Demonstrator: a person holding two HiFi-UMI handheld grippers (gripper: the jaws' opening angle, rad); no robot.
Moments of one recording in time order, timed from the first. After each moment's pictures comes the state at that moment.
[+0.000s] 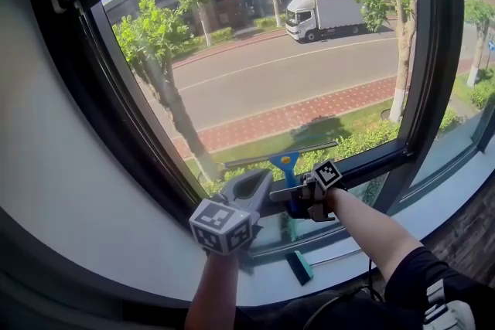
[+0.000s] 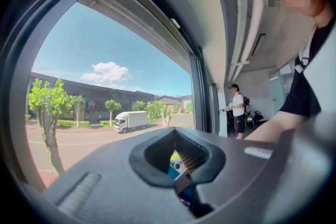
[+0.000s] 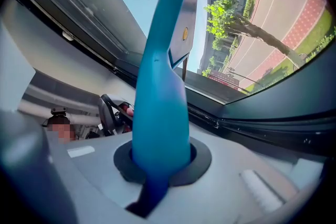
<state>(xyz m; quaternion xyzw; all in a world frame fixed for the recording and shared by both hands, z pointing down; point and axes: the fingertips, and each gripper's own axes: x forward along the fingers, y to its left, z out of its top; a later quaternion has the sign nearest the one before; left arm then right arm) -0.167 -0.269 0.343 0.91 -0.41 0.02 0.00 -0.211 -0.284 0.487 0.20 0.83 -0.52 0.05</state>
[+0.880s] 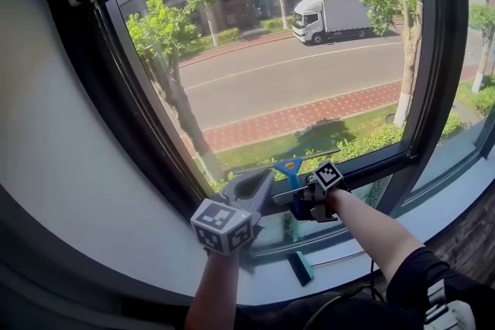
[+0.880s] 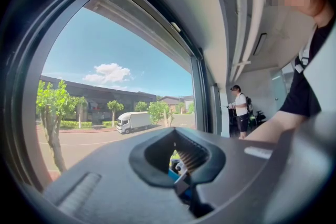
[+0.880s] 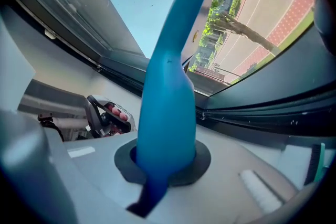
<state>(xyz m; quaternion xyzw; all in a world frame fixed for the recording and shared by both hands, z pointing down) -0.179 -0.258 0.340 0.91 -0.42 0.02 0.00 -0.218 -0.283 0.516 0.15 0.82 -0.55 -0.01</state>
